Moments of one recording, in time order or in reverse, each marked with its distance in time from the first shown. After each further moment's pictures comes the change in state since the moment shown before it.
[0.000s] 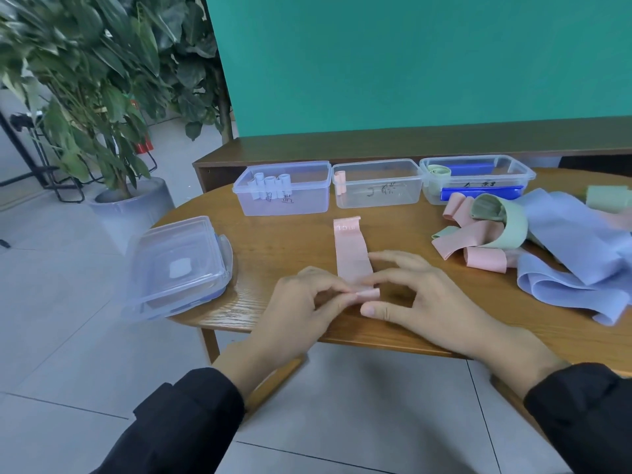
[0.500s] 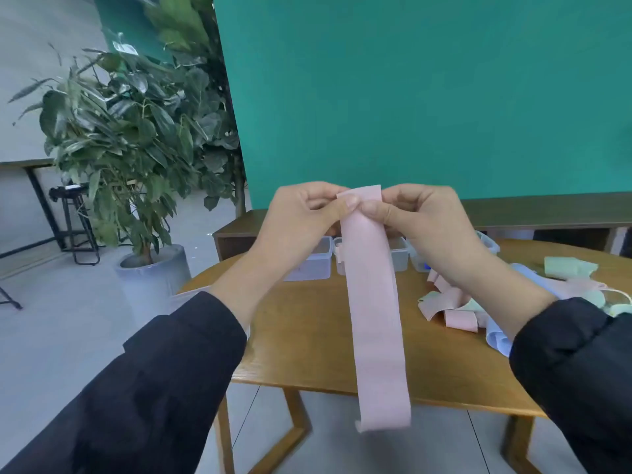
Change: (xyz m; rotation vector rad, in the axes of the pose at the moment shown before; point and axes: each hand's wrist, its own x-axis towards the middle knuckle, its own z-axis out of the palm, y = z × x) left_hand 0.086 0.140 -0.123 -0.472 0.212 0.034; right_hand 0.042 -0.134 -0.135 0.622 0.431 -0.085
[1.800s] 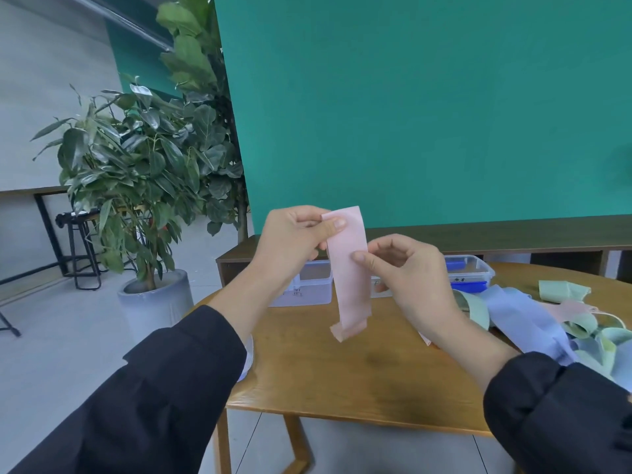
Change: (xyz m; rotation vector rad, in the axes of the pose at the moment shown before) left_hand 0.015 0.008 -0.012 -0.024 0.083 -0.088; right_hand -0.019 0.018 0.019 -0.085 0.206 0.014
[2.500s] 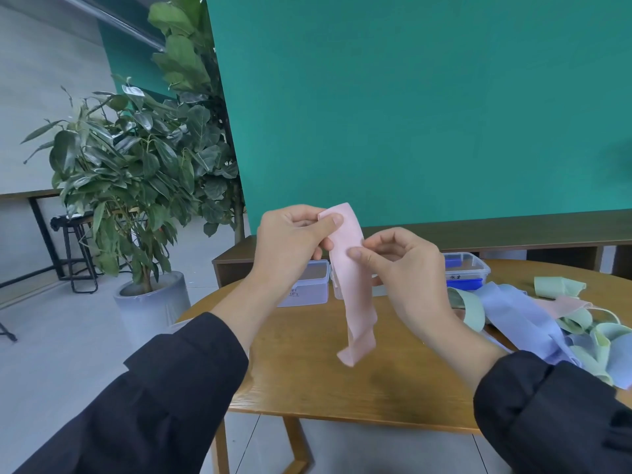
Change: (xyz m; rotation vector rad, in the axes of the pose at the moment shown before) left_hand -0.002 -0.003 0.011 -0.048 0.081 0.057; right_hand 0.001 -0.003 0.003 -0.003 0.137 0.041
